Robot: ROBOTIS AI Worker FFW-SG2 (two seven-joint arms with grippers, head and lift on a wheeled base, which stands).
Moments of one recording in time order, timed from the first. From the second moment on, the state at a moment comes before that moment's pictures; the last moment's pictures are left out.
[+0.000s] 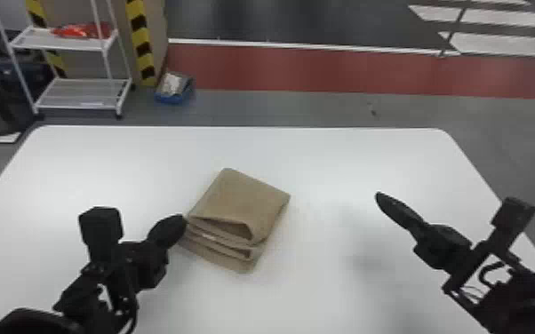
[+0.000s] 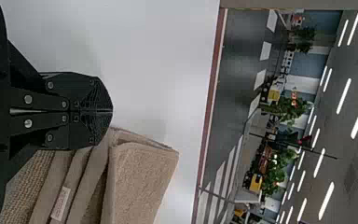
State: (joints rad) left arm 0.18 0.29 -0.23 -1.75 0.46 0.31 0.00; right arm 0.20 -0.12 -0.35 -1.82 -0.48 0.54 0.58
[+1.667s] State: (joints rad) left arm 0.23 0.23 -0.24 -2.00 0.14 0.16 0.26; right arm 0.19 -0.11 -0.16 -1.97 -0.11 0.45 0.43
